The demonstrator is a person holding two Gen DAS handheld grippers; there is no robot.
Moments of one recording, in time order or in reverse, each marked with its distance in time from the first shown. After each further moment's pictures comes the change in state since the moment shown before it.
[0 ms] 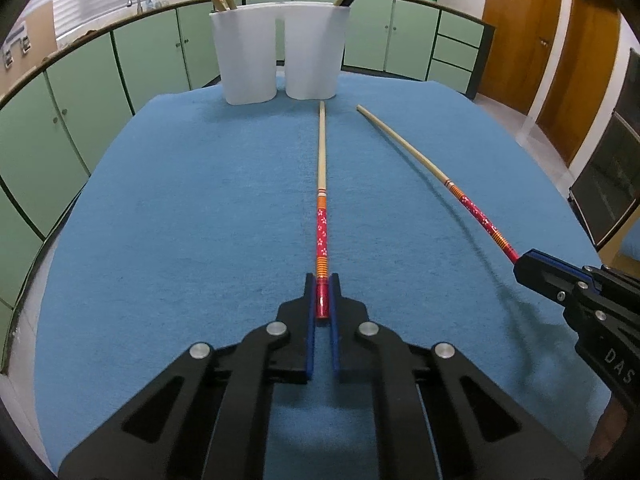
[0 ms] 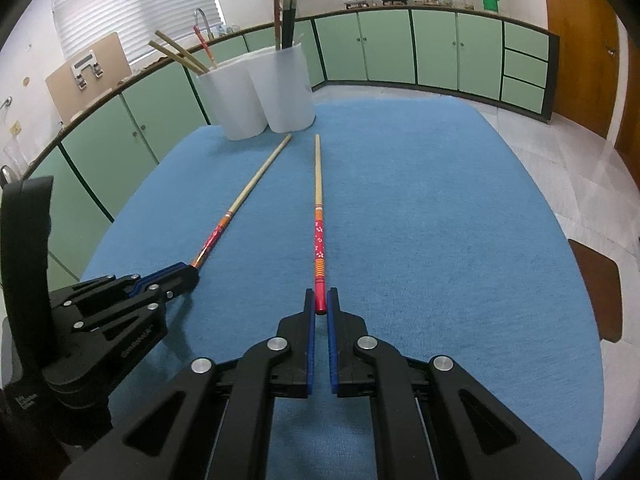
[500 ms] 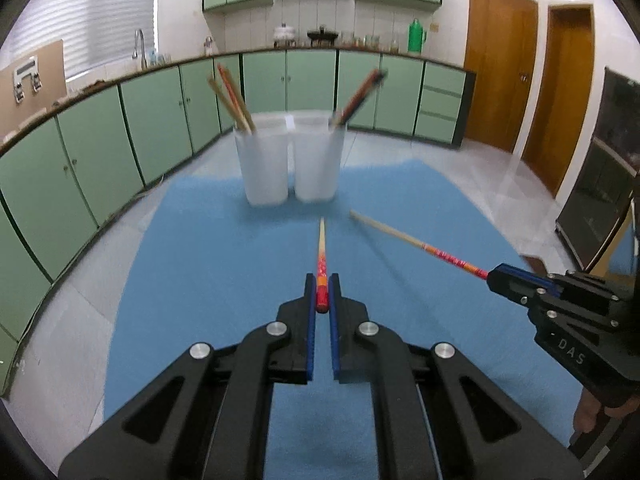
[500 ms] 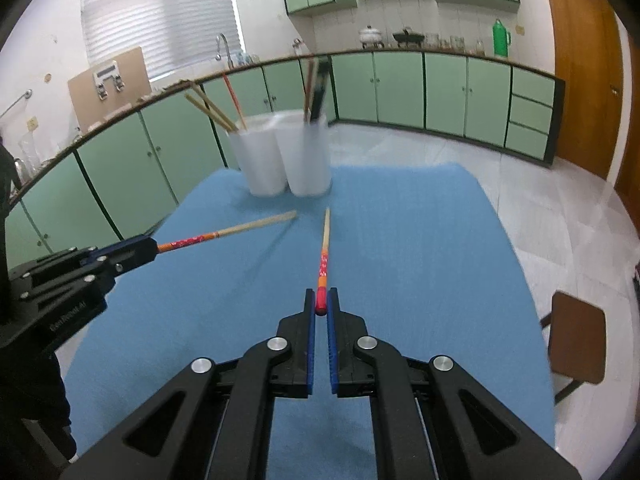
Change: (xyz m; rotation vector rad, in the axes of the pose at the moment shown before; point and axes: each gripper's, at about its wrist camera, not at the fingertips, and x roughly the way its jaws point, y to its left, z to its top) left arm -0.099 0.007 0.040 0.037 -0.224 -0.018; right arm -0.052 0.017 0.041 -0.080 -0.140 0.006
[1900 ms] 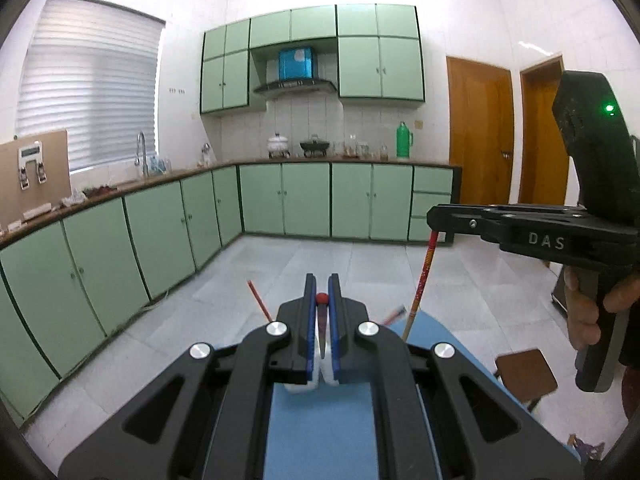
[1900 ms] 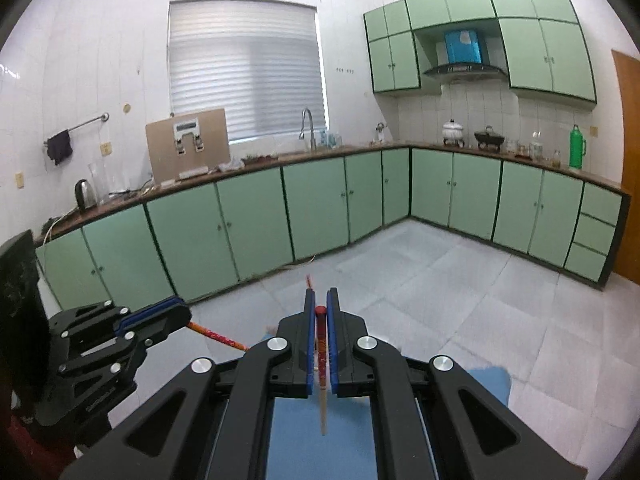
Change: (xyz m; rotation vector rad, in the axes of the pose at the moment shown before) left arm -0.083 0.039 0.167 0.057 -0.366 -0.025; right arm -0.047 0.053 0.255 -0.203 -0.251 0.221
